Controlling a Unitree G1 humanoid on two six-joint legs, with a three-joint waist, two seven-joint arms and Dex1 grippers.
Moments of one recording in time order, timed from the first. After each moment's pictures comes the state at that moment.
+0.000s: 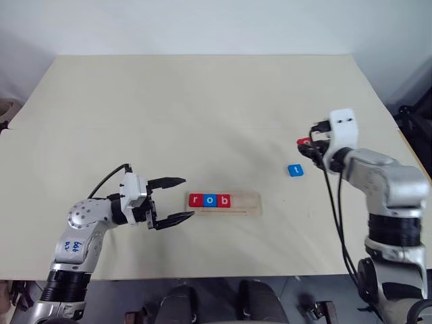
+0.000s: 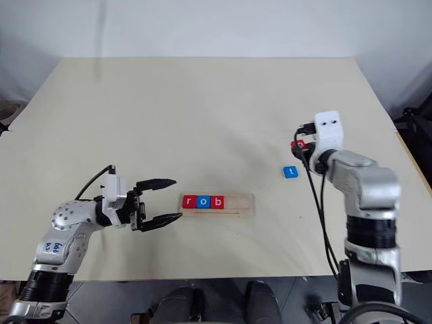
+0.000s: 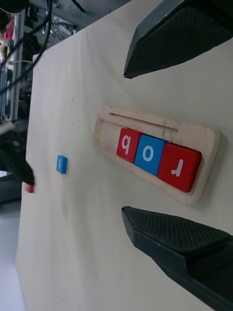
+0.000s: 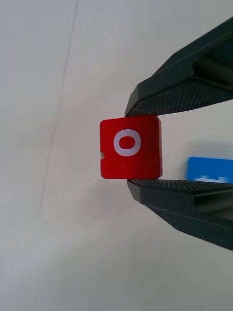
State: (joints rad) left arm -0.21 0.57 0.05 -0.05 -0.47 0.07 -1.12; right arm -0.61 -0.53 -0.23 -0.27 0.33 1.26 0.30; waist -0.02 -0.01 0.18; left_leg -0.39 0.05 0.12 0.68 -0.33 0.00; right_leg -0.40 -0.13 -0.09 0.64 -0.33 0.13
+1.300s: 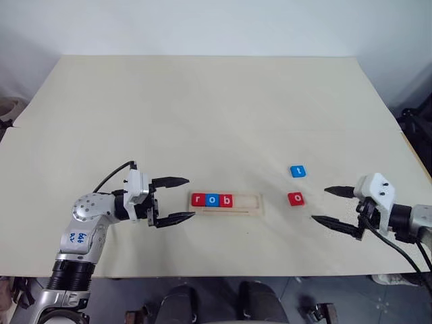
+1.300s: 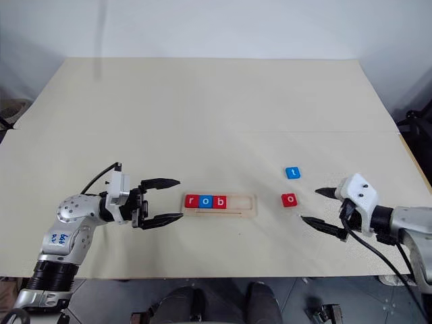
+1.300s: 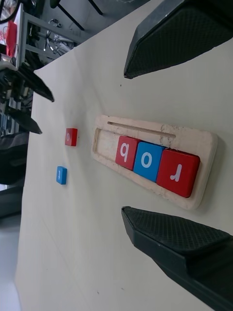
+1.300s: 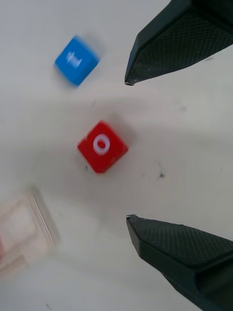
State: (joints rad) left arm -0.27 0.56 0.04 0.03 -0.47 0.05 -1.19; right arm -0.04 -0.90 -0.25 -0.12 0.33 0.29 1.18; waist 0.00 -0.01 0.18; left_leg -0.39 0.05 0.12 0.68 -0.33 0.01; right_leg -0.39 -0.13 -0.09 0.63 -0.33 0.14
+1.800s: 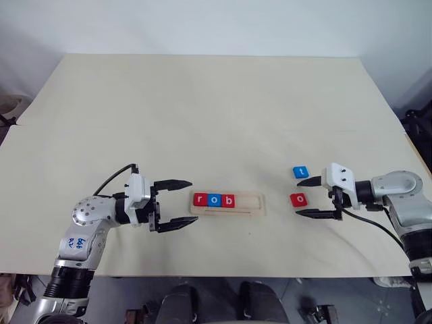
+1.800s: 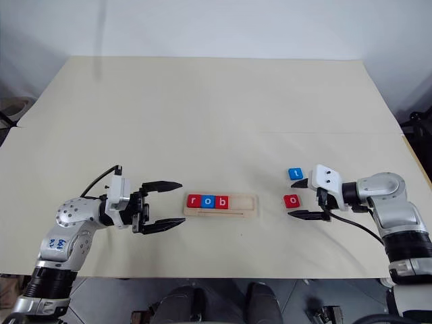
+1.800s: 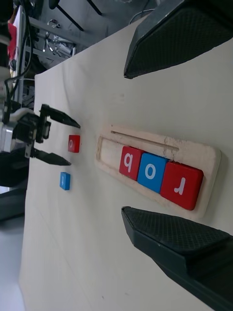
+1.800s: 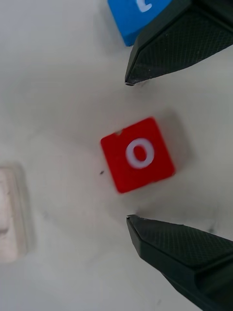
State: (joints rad) left arm -0.22 0.57 0.04 -0.07 -0.48 0.08 -1.18; right arm -0.53 -0.85 0.09 0.48 0.15 -0.04 1.41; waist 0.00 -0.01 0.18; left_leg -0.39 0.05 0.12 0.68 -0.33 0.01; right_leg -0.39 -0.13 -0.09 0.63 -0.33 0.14
